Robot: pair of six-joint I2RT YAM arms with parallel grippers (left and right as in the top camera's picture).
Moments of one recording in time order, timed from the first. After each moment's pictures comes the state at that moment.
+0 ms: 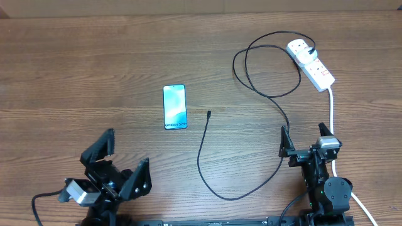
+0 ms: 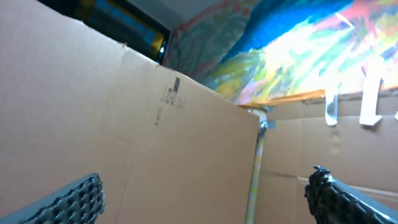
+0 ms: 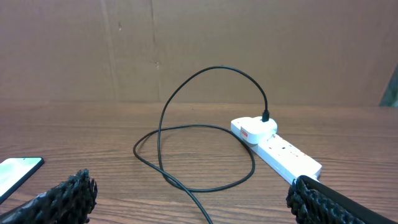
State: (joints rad) left arm -0.02 0.01 0.06 0.73 0.39 -0.66; right arm 0.07 0.01 0.02 -0.03 -0.02 0.02
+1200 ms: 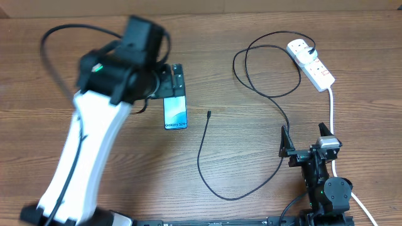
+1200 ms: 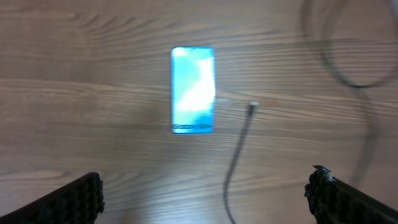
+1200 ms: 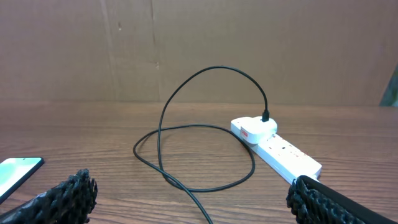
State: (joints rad) left arm -0.39 1.64 1.92 -1.46 -0.10 -0.48; right arm 0.07 0.01 0.02 -0.03 -0.02 0.02
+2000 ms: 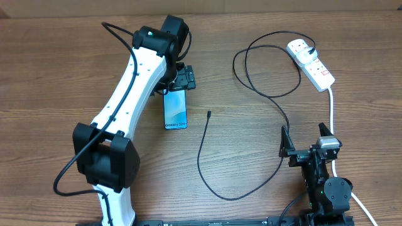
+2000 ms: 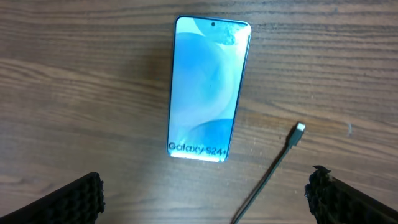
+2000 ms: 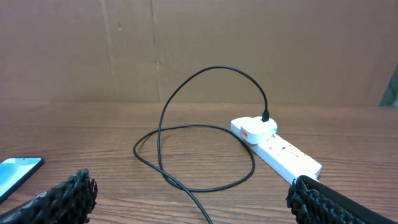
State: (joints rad) left arm -0.36 2.02 1.92 -1.38 -0.06 -0.55; right arm 0.07 0.01 0.02 -0.03 -0.02 0.02
